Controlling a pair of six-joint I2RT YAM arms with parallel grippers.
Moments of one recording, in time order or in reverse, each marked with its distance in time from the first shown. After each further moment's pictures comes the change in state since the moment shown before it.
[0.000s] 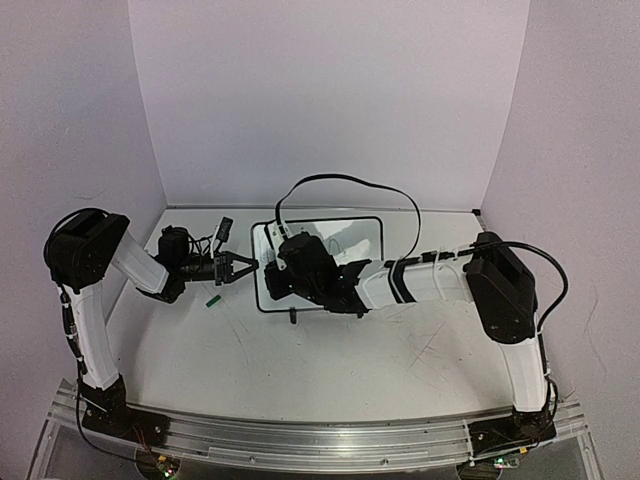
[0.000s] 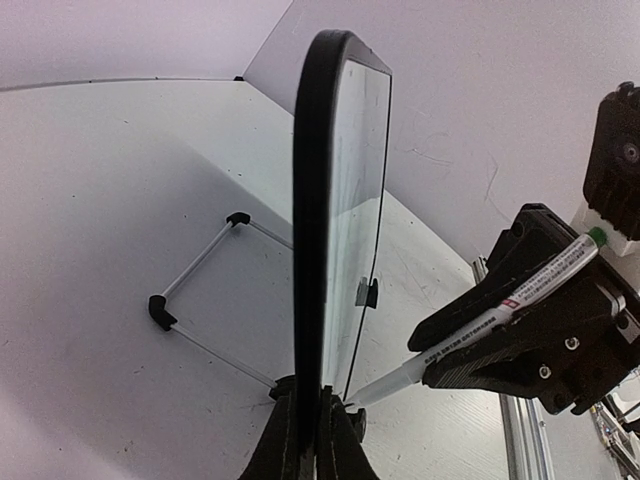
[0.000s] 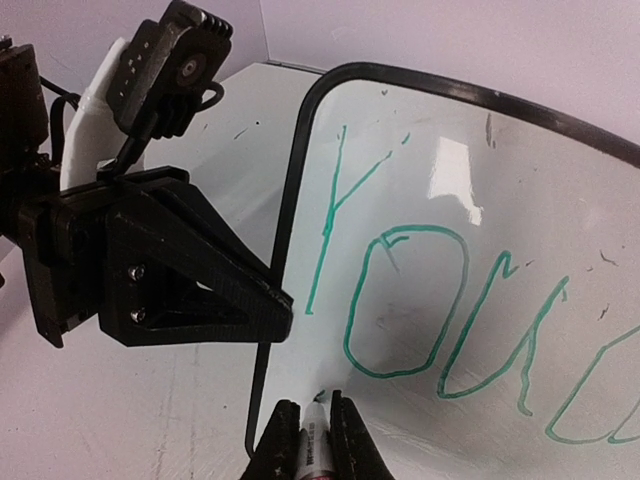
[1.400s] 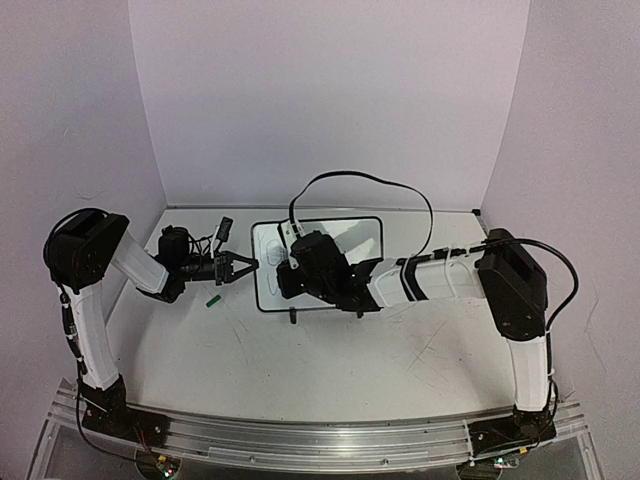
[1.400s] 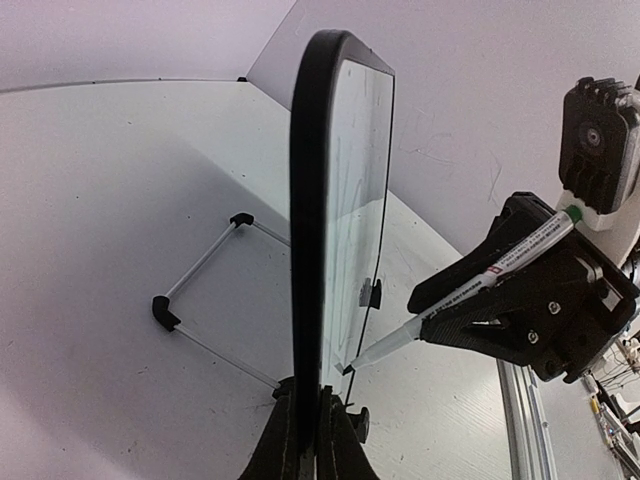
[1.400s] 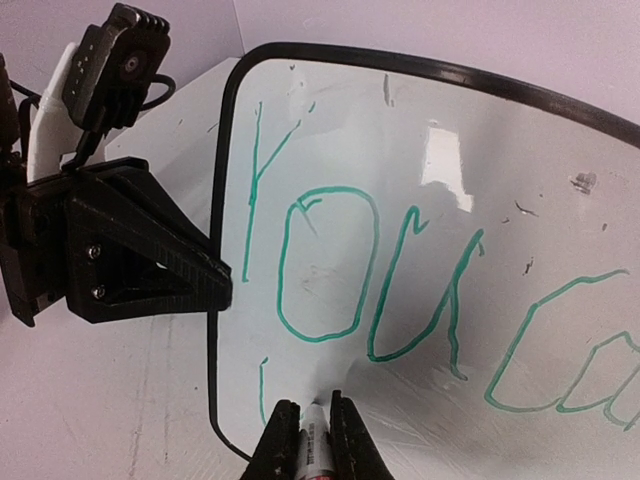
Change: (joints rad) left arm -0.001 -0.003 0.000 -0.009 -0.010 0.009; right arm -0.028 -0.062 -0.091 0.002 0.008 0.026
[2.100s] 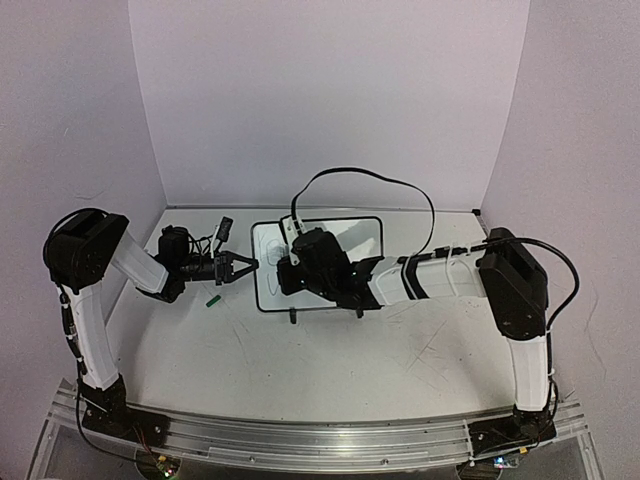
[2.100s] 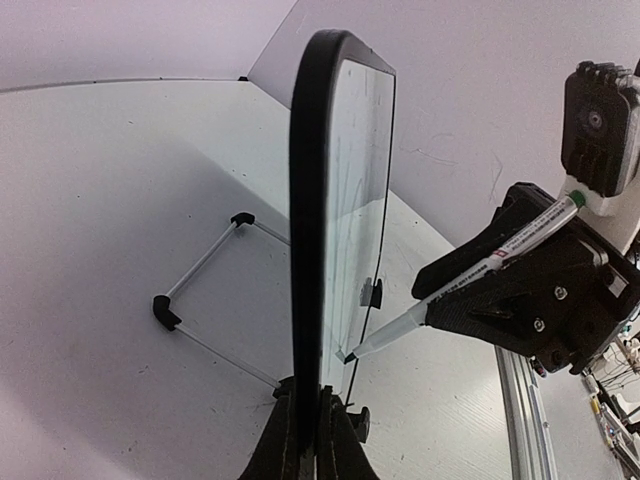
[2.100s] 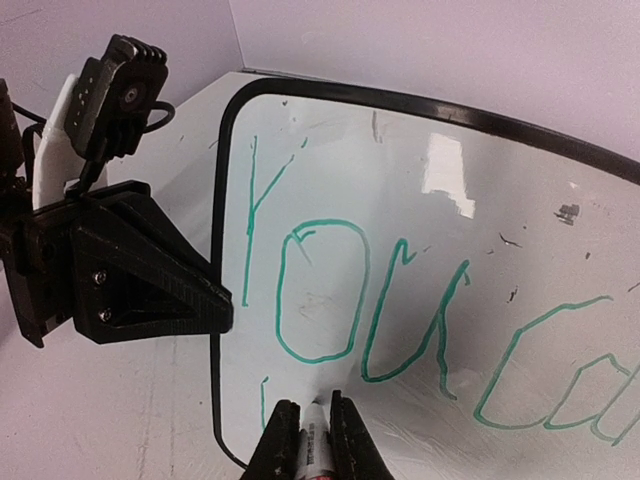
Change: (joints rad) left arm 0.000 -0.003 0.000 -0.008 -0.003 0.003; right arm -0.007 -0.001 0.007 0.014 -0.005 0.009
